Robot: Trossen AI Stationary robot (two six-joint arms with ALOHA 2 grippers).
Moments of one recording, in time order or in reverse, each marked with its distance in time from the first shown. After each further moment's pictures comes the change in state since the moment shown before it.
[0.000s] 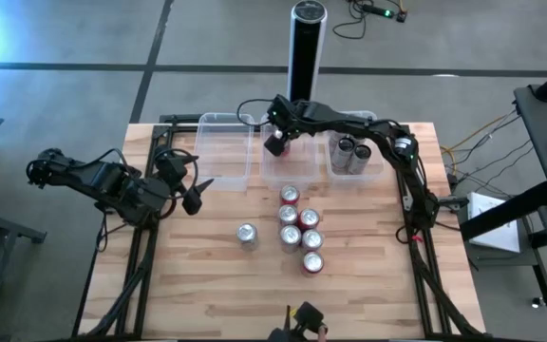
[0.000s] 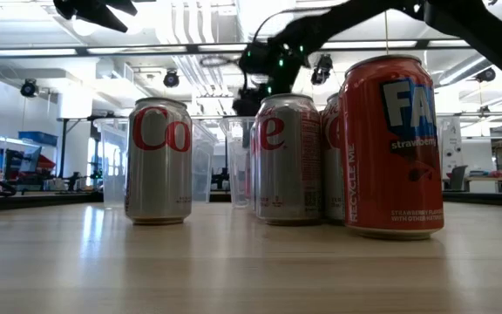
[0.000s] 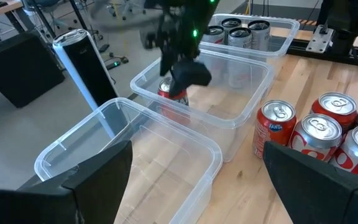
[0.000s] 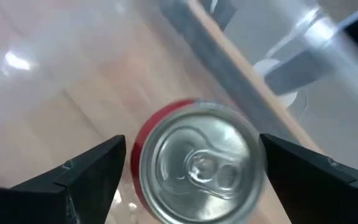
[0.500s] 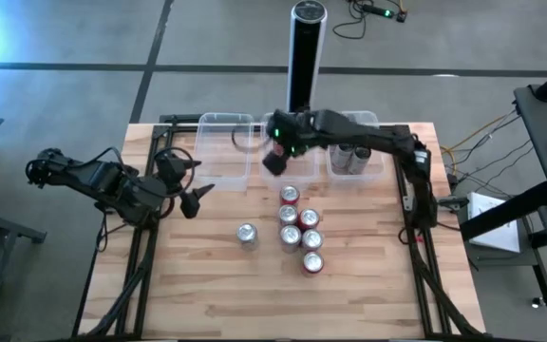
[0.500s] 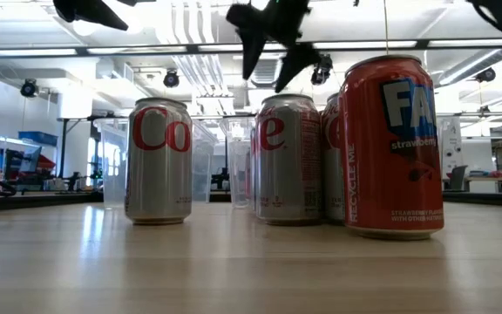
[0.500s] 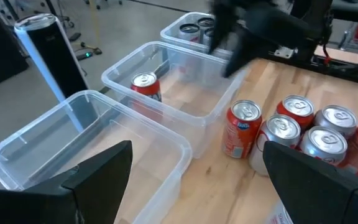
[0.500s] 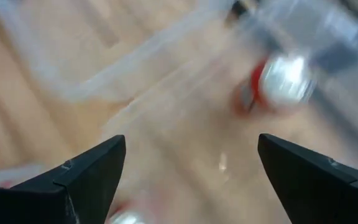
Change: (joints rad) left arm -0.004 -0.016 0.000 0.030 0.101 -0.049; right arm 0.304 -0.158 0.145 -0.426 0.030 0.488
